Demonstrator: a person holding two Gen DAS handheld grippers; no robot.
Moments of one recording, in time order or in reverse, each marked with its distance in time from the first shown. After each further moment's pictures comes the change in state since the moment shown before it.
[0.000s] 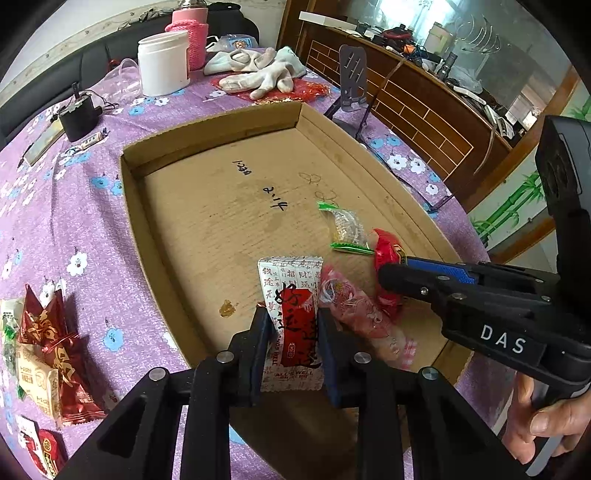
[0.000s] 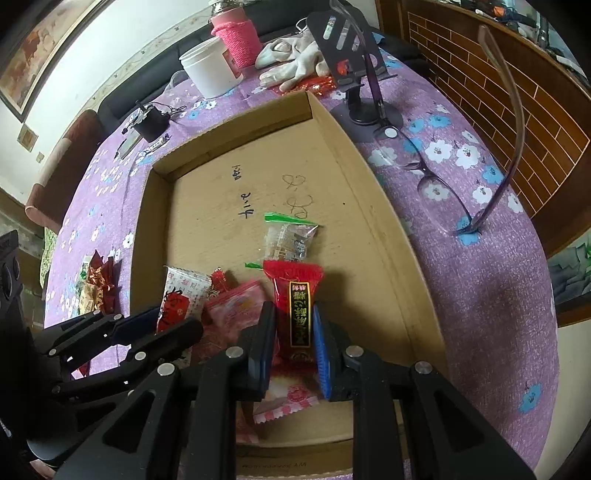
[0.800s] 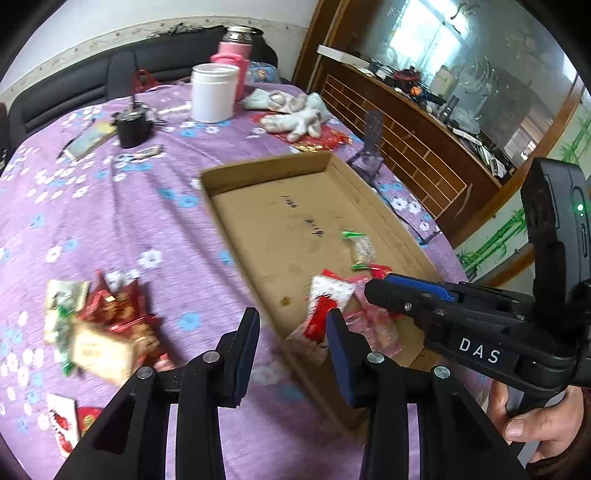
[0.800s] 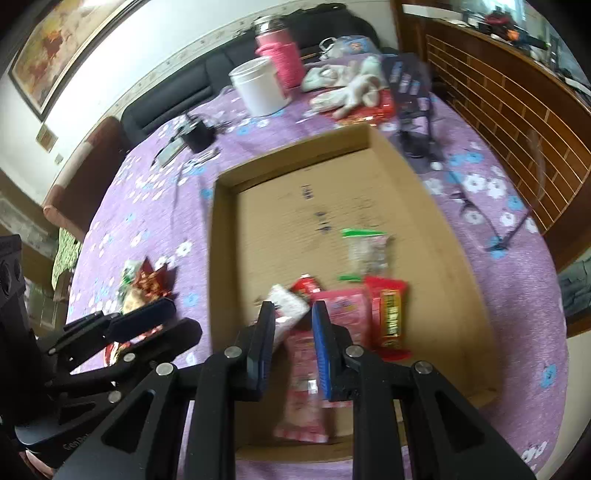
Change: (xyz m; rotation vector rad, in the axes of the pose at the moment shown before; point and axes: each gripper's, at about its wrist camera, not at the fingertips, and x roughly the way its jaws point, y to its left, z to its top) left arm -0.078 0.051 -0.019 -0.085 -0.116 -0.020; right arm -0.026 0.071 -0.007 -0.057 -0.060 0.059
